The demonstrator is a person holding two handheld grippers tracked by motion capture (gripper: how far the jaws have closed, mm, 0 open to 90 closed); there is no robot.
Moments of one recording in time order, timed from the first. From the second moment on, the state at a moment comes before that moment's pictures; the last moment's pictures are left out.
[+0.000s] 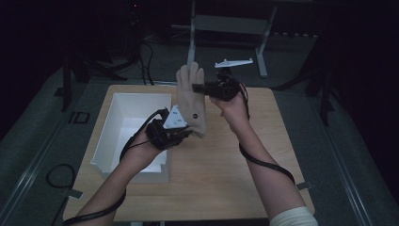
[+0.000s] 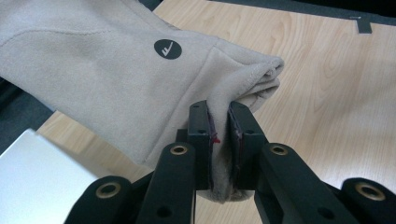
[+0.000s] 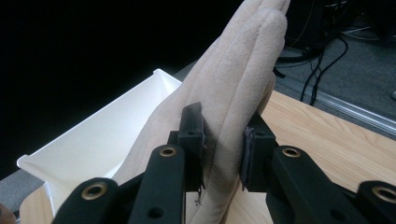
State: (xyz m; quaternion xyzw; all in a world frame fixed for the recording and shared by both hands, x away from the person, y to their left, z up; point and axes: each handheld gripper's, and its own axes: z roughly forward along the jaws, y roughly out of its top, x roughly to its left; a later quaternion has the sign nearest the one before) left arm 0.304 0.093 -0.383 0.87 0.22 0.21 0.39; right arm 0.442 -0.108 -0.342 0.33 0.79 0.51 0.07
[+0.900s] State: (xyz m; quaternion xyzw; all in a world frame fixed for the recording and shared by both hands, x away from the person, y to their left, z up) left arm 0.285 0.172 -0.405 0.85 0.29 0.22 0.38; right arm 0.440 -0.023 -0.357 0.29 0.82 0.50 0.04
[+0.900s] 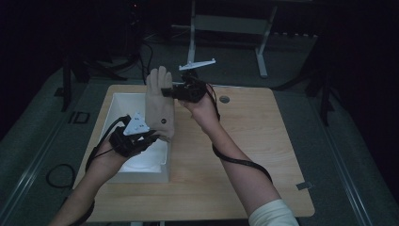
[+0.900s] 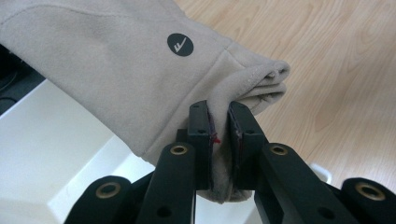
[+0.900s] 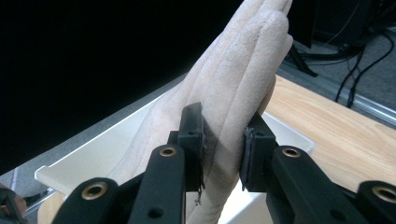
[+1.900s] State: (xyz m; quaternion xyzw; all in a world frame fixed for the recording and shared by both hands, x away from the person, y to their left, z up) left arm 0.280 0.204 -0.486 0.84 0.37 0.17 0.34; right arm 0.448 0.043 -0.435 0.28 0.86 0.42 0.01
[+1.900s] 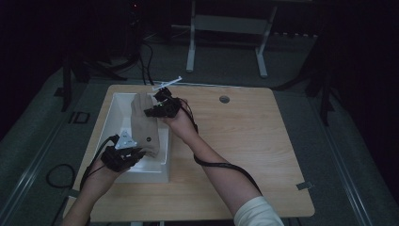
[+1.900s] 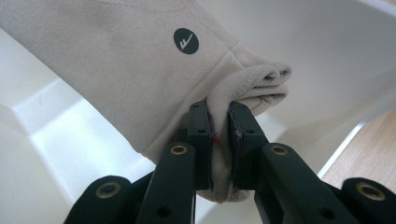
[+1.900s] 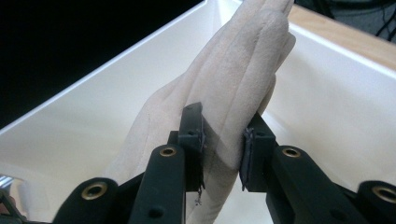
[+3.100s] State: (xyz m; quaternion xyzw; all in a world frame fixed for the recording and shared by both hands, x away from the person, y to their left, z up) left arm 0.292 0.206 -0.511 0.83 0.43 0.13 0.34; right arm 0.453 0.067 -0.449 0.28 0.89 0.36 0.04
